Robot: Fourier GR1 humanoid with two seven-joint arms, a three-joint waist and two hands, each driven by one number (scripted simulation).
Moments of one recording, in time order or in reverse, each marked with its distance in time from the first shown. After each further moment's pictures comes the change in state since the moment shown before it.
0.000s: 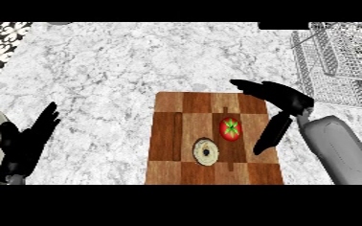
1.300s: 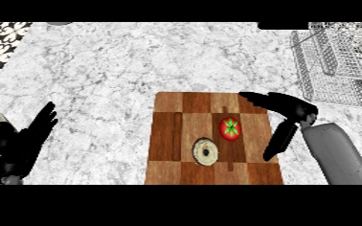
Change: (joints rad) left arm 0.020 -0.097 0.140 -0.067 -0.132 -0.097 0.075; right arm 0.069 0.087 -0.158 0.103 0.223 0.189 -0.032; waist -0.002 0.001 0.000
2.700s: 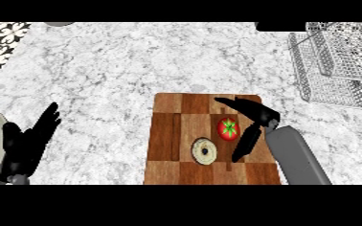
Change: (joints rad) left arm -0.020 -0.095 0.095 0.030 -0.114 -0.073 -0.014; right arm -0.026 0.204 0.005 0.157 0.256 -0.101 -0.153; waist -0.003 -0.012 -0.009
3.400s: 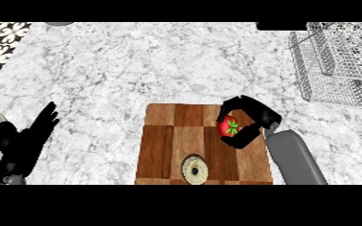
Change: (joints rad) left arm 0.006 -0.011 0.028 -0.034 -0.011 -0.025 0.034; right arm 0.041 0.033 -0.039 -0.076 0.033 -0.110 -0.109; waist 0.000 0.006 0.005
